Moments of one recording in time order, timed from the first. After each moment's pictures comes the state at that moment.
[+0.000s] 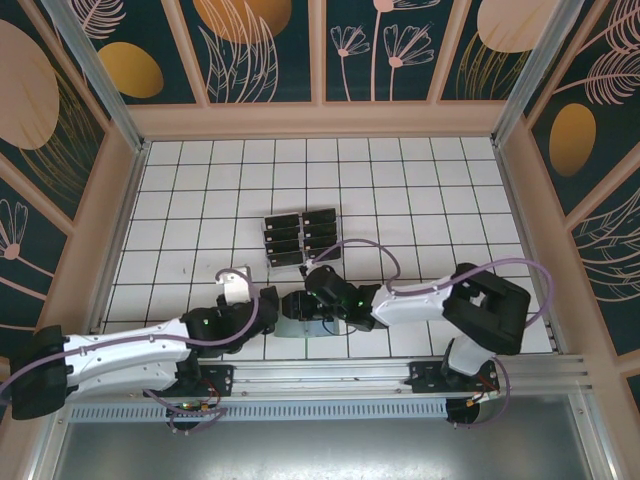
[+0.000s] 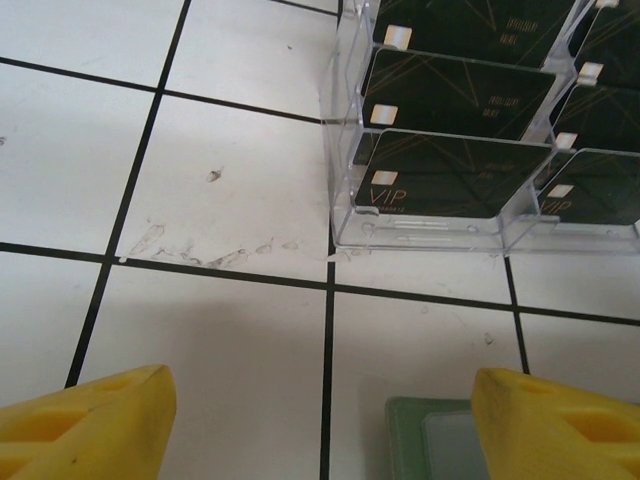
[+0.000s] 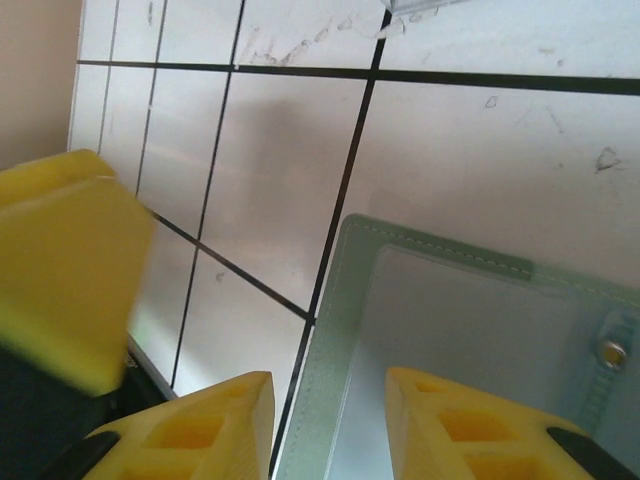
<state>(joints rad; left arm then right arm) -1.18 0.94 0.39 -0.44 -0.74 -1.11 1.17 1.58 0.68 0.25 -0.10 1.01</state>
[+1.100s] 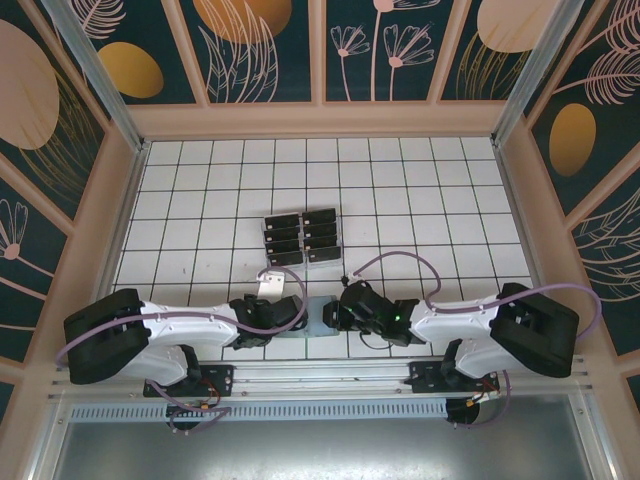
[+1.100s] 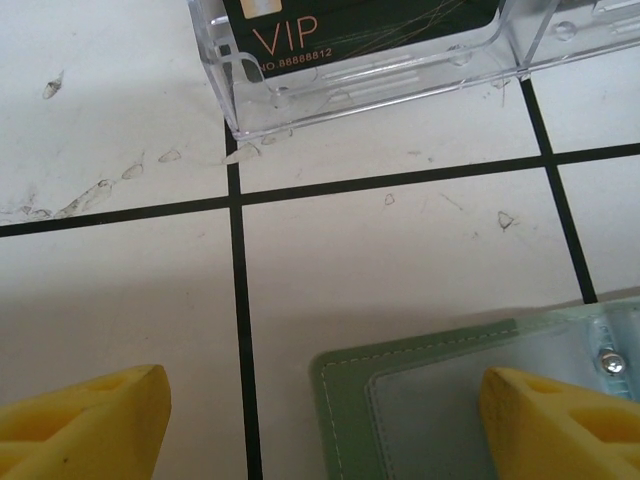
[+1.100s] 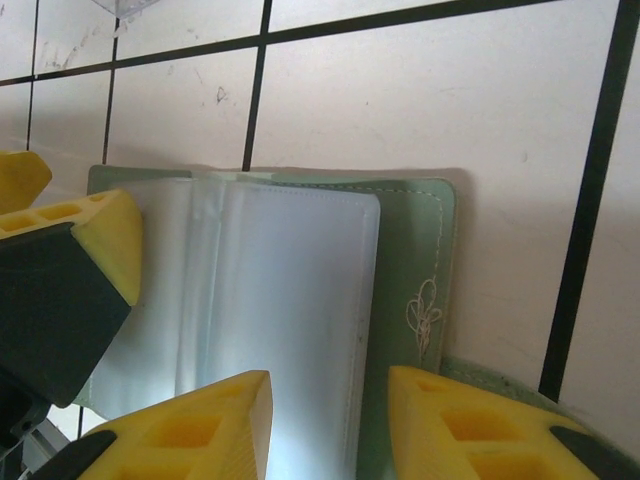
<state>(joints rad) -1.18 1.36 0.50 -0.31 -0.61 -0.95 1.14 1.33 0.40 0.14 0.05 1.03</state>
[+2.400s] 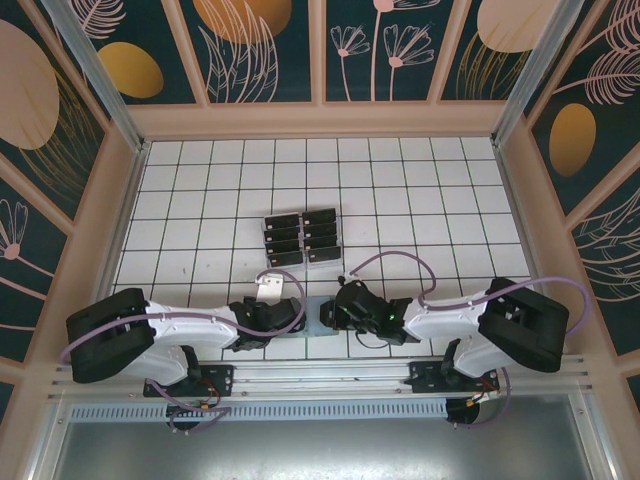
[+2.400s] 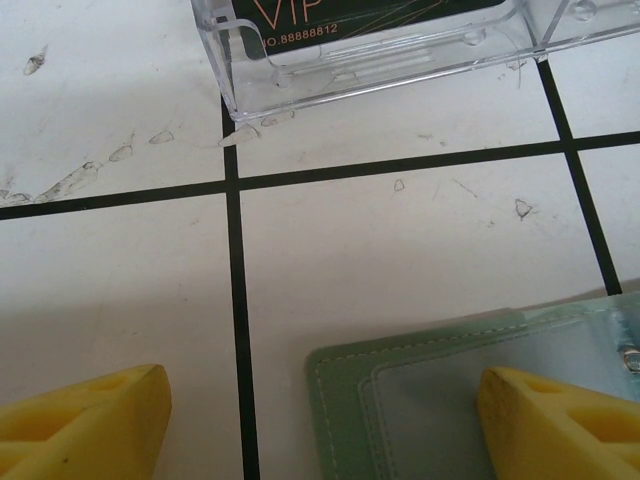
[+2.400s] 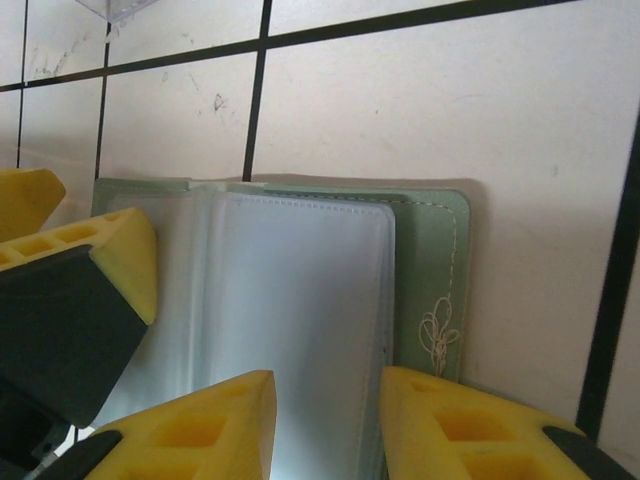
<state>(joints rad) -1.18 1.38 0.46 -0.24 -0.61 -0.96 1.15 1.40 0.42 0.18 0.06 1.04</state>
